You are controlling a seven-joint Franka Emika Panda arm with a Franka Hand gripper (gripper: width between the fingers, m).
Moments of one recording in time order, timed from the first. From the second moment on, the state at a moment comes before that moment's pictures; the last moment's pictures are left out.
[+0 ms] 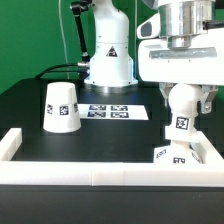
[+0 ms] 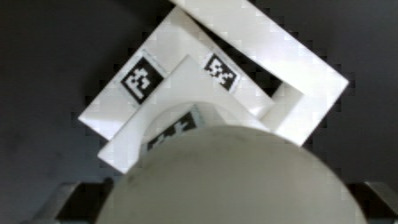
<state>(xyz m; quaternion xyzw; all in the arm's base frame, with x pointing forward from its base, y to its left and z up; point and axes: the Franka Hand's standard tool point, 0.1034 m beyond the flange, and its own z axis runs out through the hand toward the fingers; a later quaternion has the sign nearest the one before) 0.604 0.103 0.105 -0.87 0.49 -0.05 0.07</state>
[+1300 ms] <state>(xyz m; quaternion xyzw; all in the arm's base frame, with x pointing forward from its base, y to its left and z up) 0.569 0.119 0.135 -0.91 0.39 -0.06 0.08</state>
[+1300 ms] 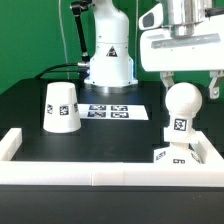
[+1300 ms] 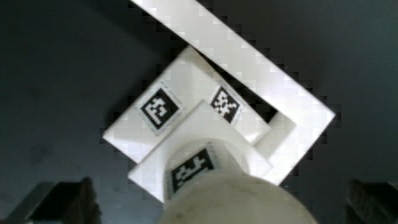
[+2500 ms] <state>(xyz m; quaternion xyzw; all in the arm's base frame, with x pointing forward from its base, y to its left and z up) 0.535 0.066 0.118 -0.99 0.12 -0.07 0.05</state>
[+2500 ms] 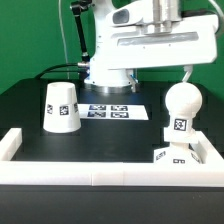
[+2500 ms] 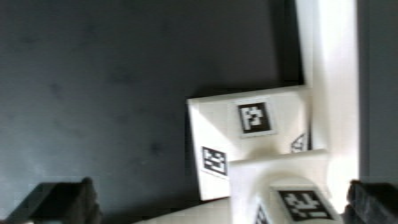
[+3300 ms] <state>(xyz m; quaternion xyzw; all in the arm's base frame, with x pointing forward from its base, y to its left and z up) 0.494 -0.068 0.123 -0.99 0.09 -0.07 0.03</state>
